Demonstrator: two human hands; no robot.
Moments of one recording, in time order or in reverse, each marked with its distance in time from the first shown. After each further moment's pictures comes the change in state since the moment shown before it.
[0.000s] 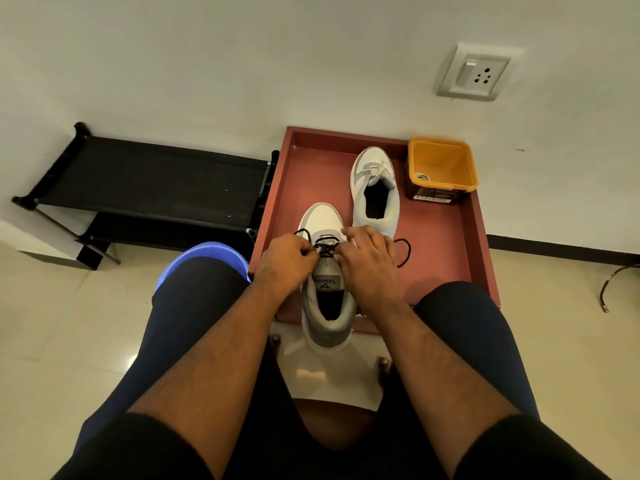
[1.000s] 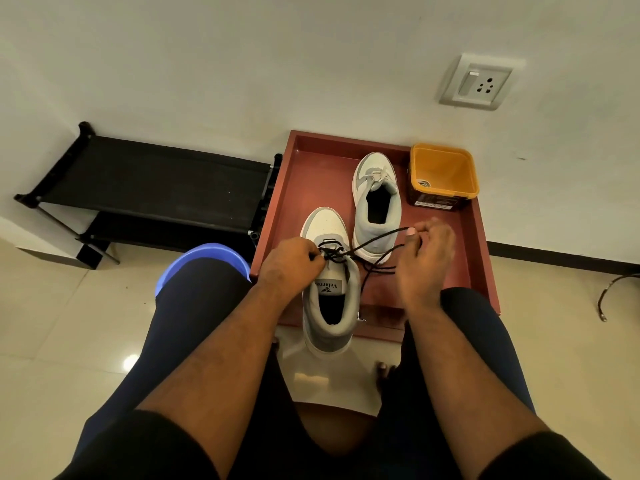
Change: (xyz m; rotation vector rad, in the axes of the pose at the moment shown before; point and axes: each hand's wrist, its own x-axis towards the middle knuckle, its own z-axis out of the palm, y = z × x) left_hand -0.003 0.011 -0.005 0.137 -0.039 0.027; right_hand 0.003 0.036 -0.030 0.439 0.465 0.610
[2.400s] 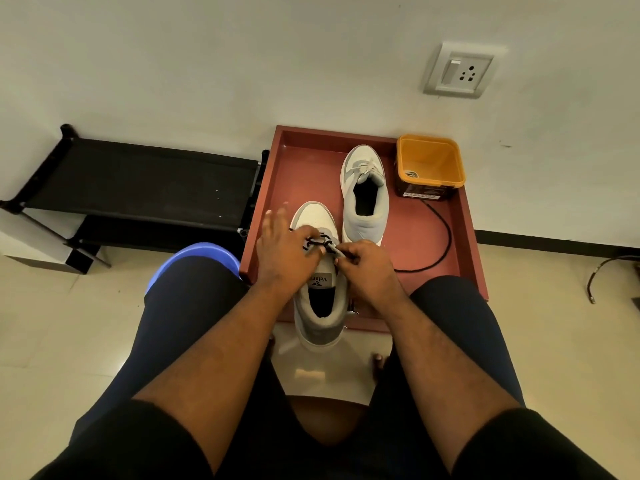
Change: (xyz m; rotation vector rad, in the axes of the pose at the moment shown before) left_hand 0.007 0.001 0.021 0.088 0.199 0.069; right_hand -0.018 0.001 0.019 -0.103 -0.742 -0.162
